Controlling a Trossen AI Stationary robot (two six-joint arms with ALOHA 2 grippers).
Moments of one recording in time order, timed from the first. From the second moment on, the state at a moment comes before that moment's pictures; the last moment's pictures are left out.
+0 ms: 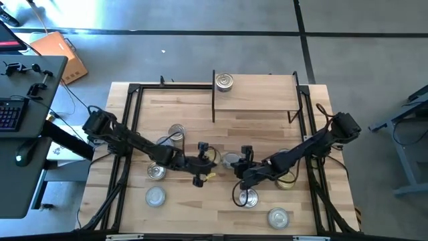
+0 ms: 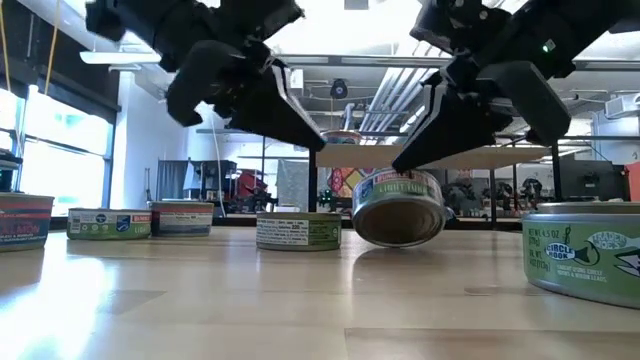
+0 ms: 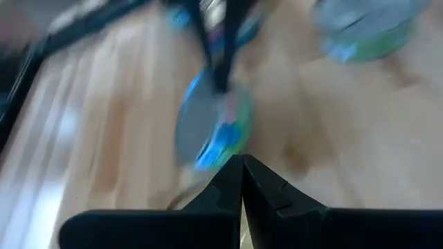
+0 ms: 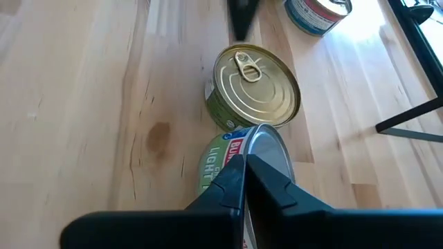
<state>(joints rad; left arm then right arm) -0.33 1.73 0.90 0.20 -0.36 0.24 0.45 1.67 0.87 -0.06 0.59 0.09</state>
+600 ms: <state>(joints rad) -0.27 1.98 0.87 0.65 -0.33 0.74 0.44 1.66 0.87 -0.07 0.58 0.13</state>
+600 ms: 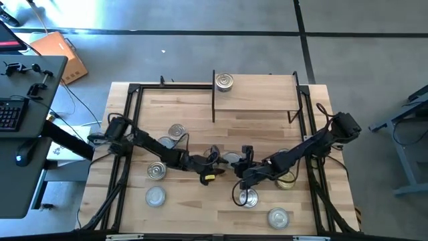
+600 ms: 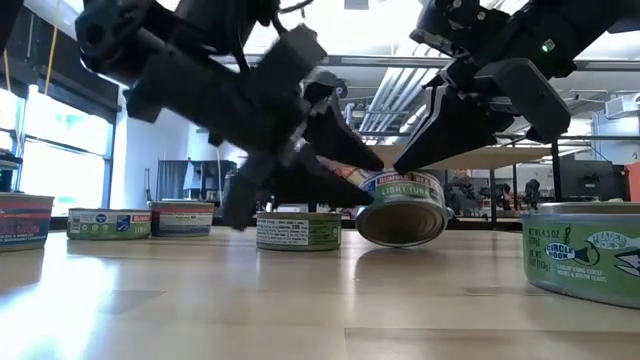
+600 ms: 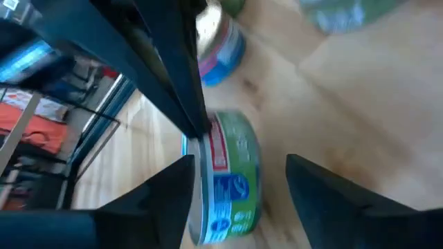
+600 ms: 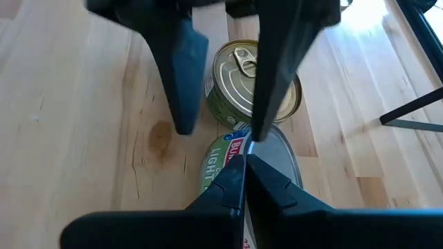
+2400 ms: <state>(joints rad) -0.32 2.02 0.95 0.55 -0.68 0.60 0.45 1.69 0.91 -0.29 0.65 0.15</state>
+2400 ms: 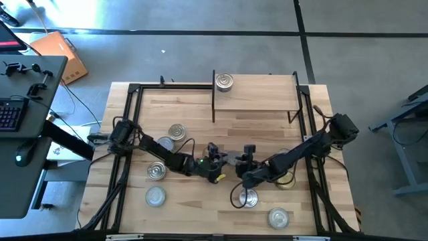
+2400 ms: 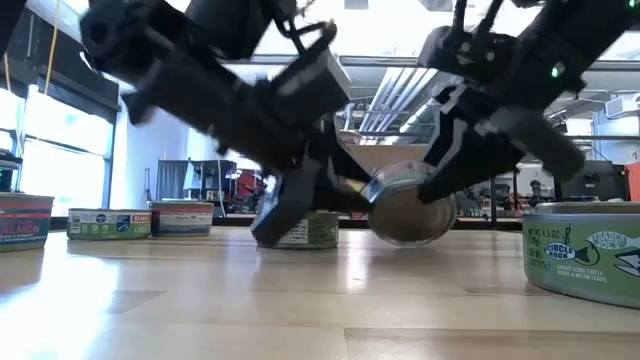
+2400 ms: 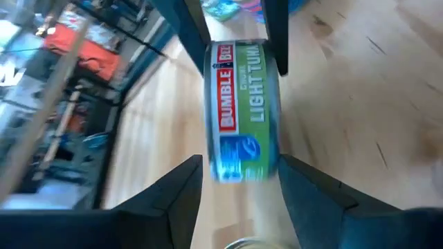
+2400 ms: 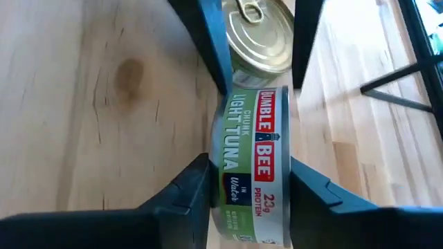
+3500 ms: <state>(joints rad) -0.45 1.71 0.83 0.02 -1.00 0.00 -0.33 1.60 1.35 -0.88 0.70 -0.24</state>
